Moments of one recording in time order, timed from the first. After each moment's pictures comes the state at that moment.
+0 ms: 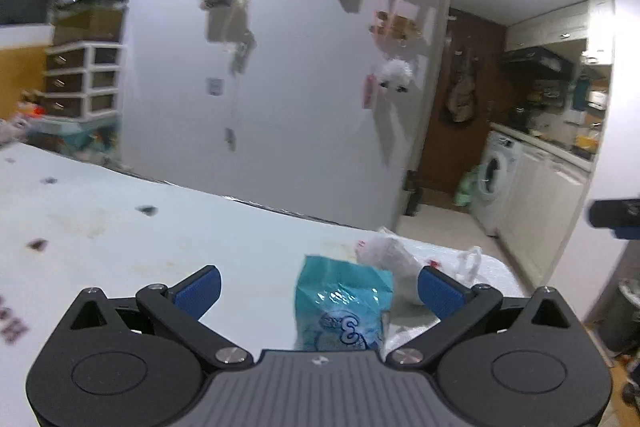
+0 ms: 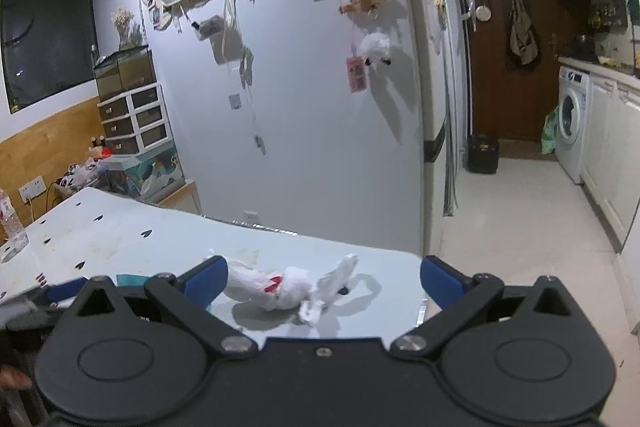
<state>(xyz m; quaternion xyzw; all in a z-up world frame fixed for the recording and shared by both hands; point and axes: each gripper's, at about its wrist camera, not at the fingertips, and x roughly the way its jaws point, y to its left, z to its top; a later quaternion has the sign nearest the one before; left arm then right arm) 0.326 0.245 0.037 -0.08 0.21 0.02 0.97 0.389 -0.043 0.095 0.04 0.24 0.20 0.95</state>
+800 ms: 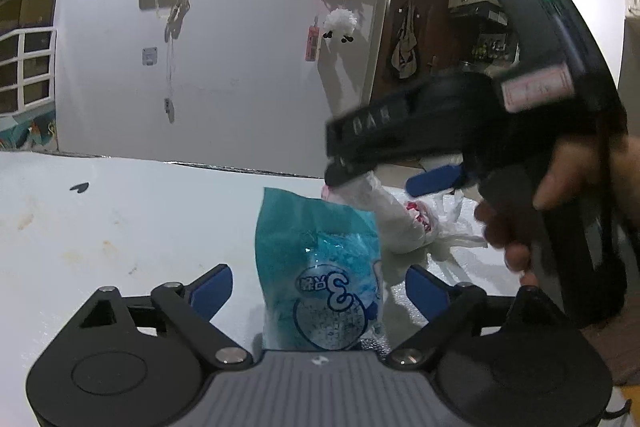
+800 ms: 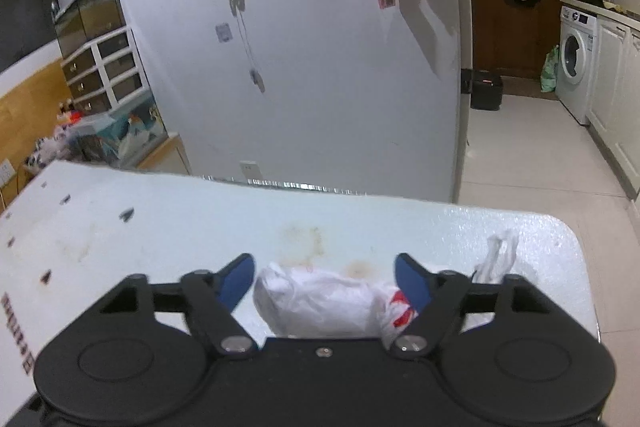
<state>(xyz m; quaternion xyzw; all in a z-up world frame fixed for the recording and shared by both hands) 0.355 0.245 -0.003 -0.05 0.24 -0.06 0.97 0.478 0.111 0.034 0.04 0.34 0.17 0.93</state>
